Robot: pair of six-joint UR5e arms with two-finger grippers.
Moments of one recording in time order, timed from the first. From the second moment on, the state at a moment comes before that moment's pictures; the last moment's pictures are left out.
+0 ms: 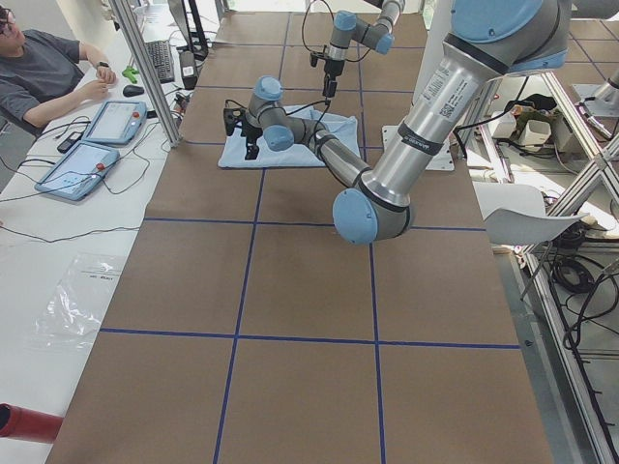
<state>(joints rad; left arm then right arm) -0.82 -2.16 -1.57 -2.05 -1.88 -1.43 0.39 -1.20 1.99 -1.39 1.65 1.20</state>
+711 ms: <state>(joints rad) -0.81 -2.11 -1.63 -2.04 -1.90 -1.43 0.22 -1.15 1.89 -1.48 1.40 1.06</state>
